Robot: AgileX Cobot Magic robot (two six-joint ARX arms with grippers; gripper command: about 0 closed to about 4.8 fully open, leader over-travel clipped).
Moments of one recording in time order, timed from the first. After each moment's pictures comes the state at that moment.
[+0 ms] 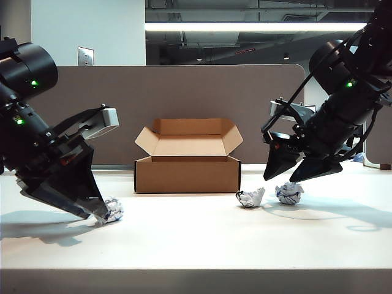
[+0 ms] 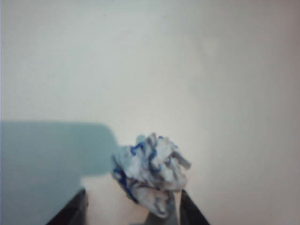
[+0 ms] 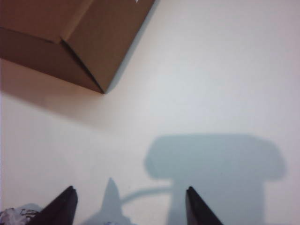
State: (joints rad) left arm -0.30 1.54 0.72 -0.16 0.44 0.30; right arm 0.23 1.78 0.97 0.08 -0.20 -0.02
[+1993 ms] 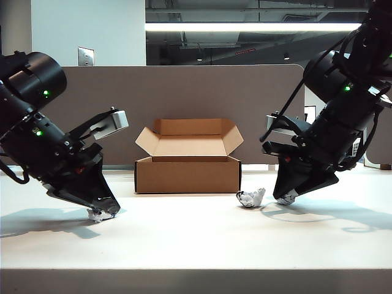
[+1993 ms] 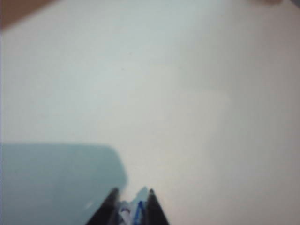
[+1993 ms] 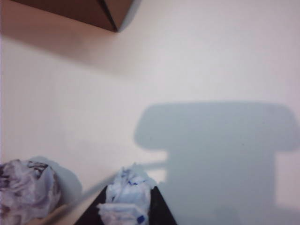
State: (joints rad) left arm -0.30 1.64 0.73 0.02 0.45 0.29; right arm 0.26 1.79 0.97 -0.05 -0.21 -0.02
